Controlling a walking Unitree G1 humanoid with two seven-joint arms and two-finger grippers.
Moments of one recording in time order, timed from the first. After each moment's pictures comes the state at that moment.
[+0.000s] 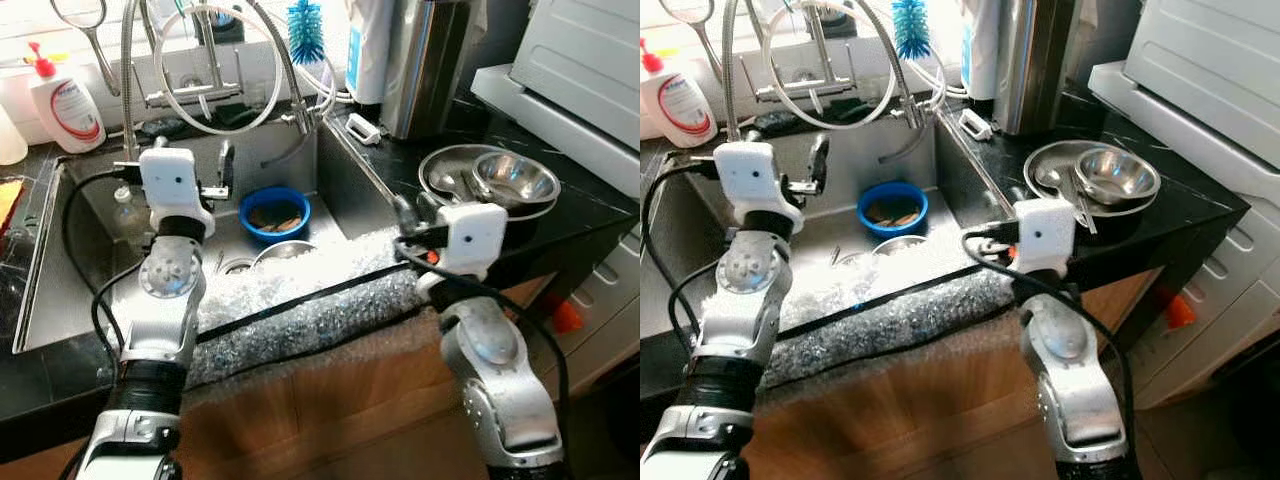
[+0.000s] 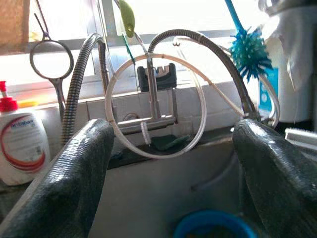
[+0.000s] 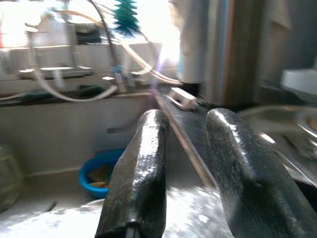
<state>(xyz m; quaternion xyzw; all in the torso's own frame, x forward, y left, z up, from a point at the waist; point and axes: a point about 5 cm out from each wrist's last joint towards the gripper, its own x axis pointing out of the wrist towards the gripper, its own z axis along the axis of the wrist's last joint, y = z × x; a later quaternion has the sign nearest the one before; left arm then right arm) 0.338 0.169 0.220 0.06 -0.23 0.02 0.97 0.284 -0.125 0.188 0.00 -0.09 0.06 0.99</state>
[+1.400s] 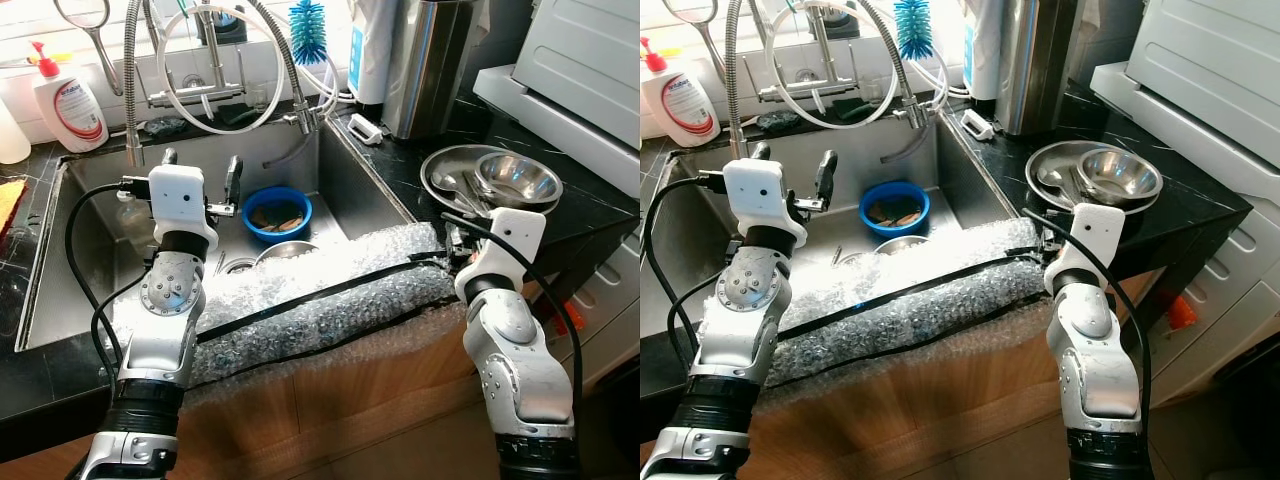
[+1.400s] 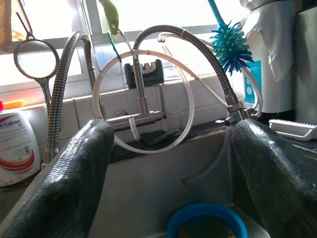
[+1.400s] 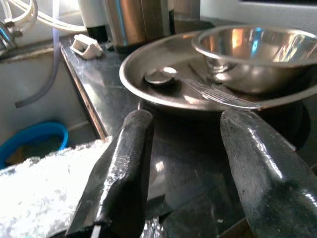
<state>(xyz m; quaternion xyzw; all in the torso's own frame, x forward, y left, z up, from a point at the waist) 0.331 0.161 0.214 0.07 -0.22 0.00 0.97 0.305 -0.168 0.167 0.03 0.02 -0.09 1.00</state>
